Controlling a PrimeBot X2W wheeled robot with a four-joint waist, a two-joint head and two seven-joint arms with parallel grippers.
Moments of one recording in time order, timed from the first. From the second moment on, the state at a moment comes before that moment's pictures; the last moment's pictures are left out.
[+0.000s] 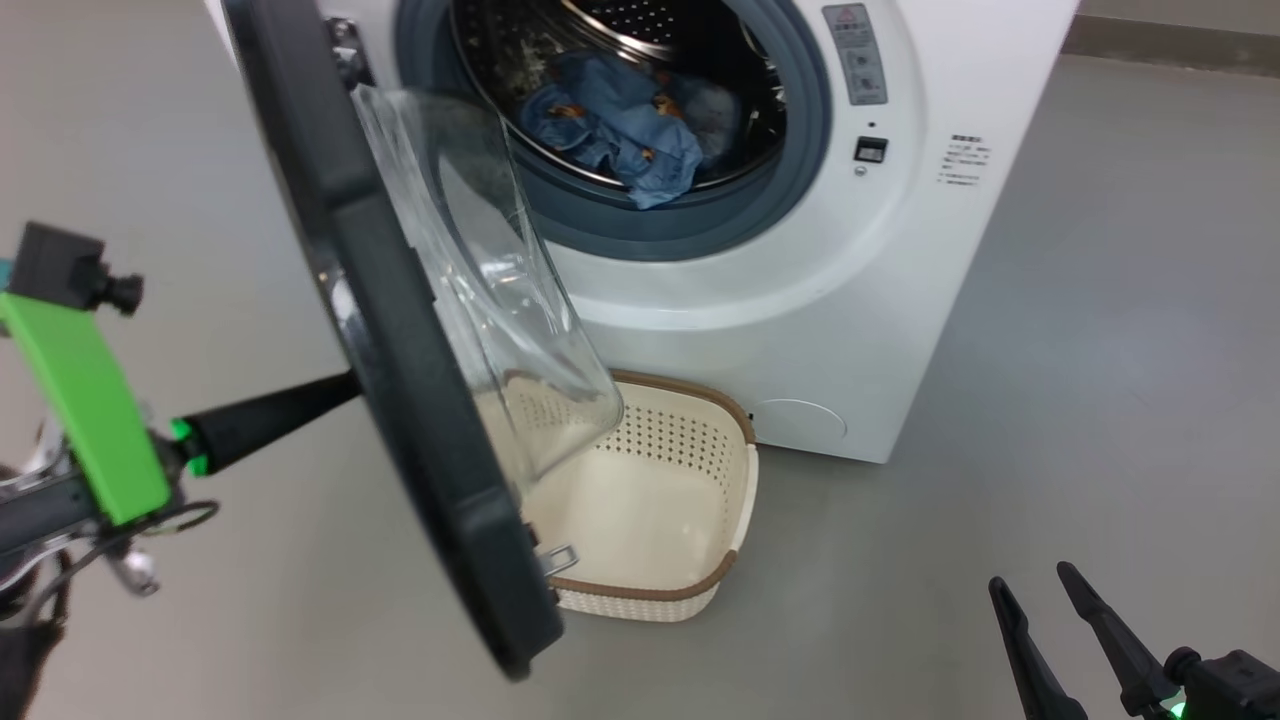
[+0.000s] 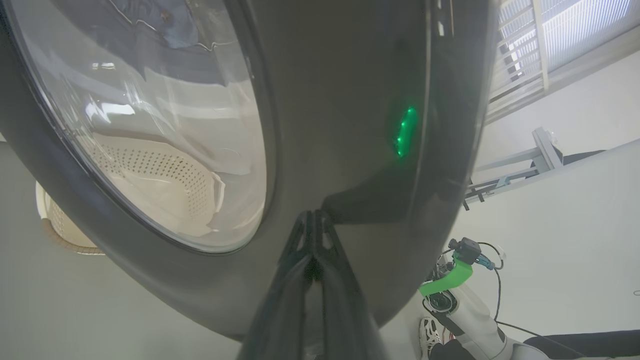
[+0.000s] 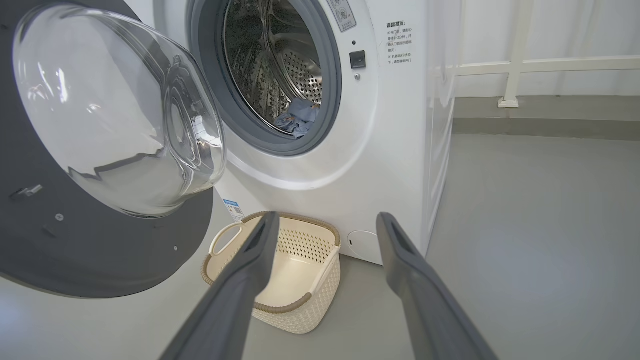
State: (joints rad) left arm -0.51 0.48 -0.15 -0.03 -1.47 -0.12 0.98; right arm 0.14 -0.25 0.09 0.05 0.41 0.12 -0.26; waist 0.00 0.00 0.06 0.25
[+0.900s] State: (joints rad) left arm -0.76 0.35 -0.35 0.16 -1.34 -0.12 0.53; right arm 0.10 -0.24 0.05 0.04 0.41 0.12 -0.26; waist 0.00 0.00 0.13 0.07
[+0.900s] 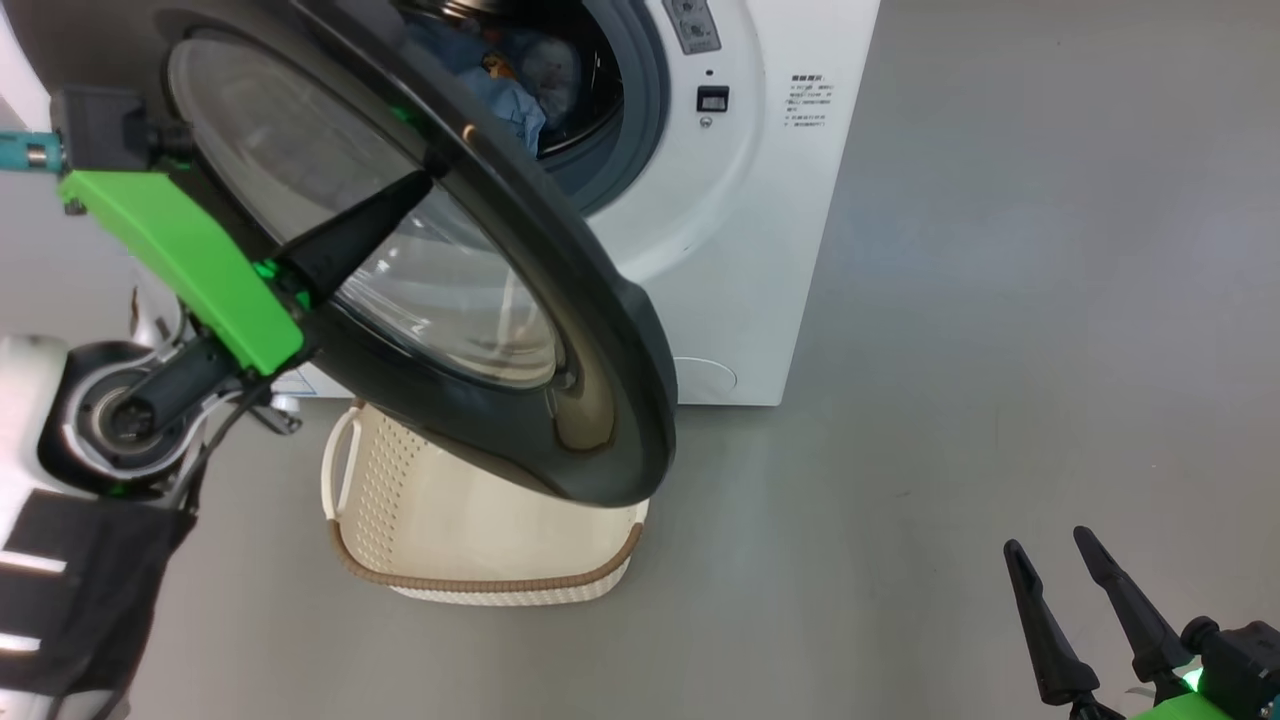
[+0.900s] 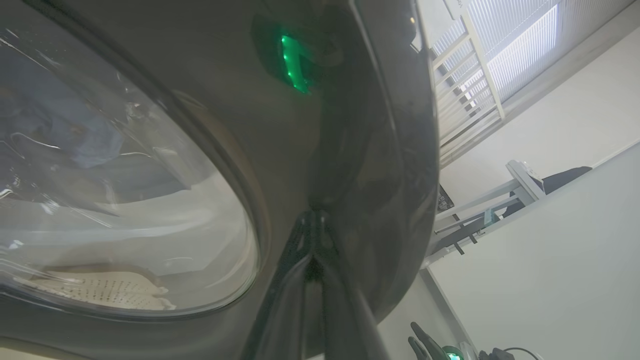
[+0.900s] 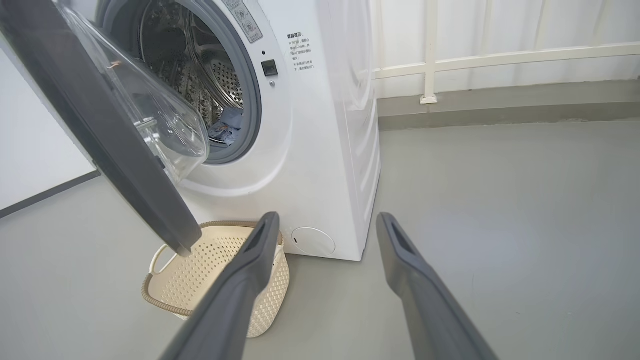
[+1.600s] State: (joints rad) left arm -0.37 0.49 -0.38 0.17 -1.38 -0.13 0.24; right arm 0.13 -0.25 0.05 0.05 0.41 0.12 -0.26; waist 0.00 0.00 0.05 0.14
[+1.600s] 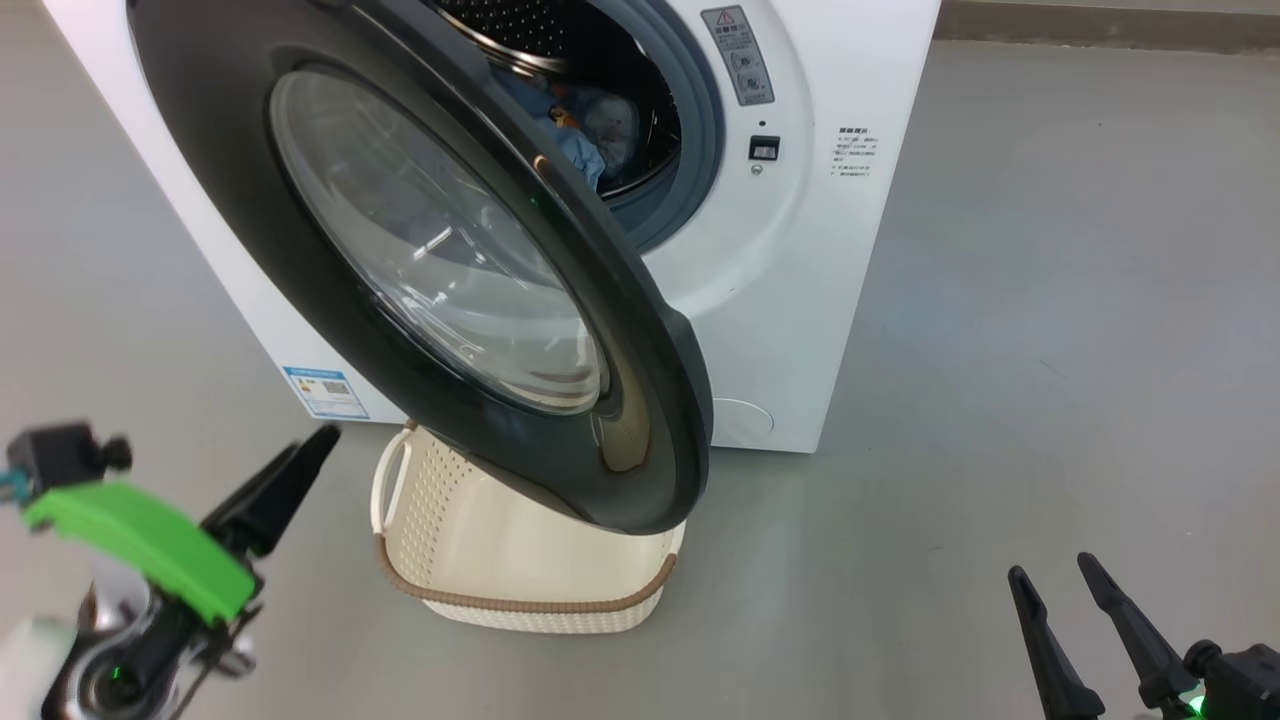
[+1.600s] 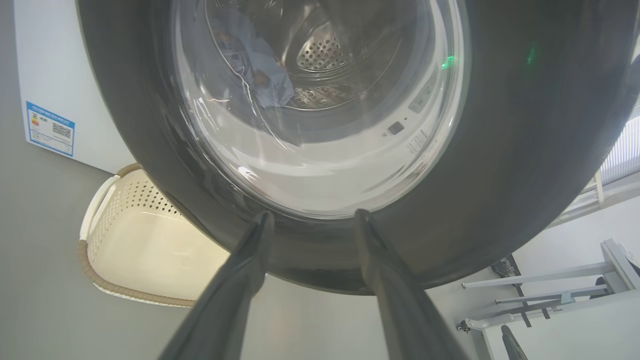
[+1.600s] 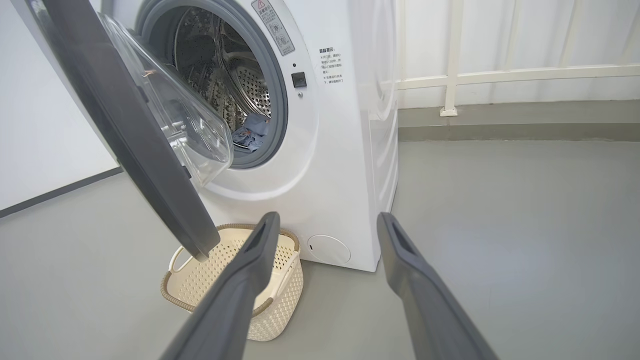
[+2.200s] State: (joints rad) left arm -0.16 0.54 -0.52 0.30 -1.25 -0.13 -0.19; right arm 0.14 -0.27 0.04 0.05 0.41 0.12 -0.26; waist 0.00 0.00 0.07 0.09
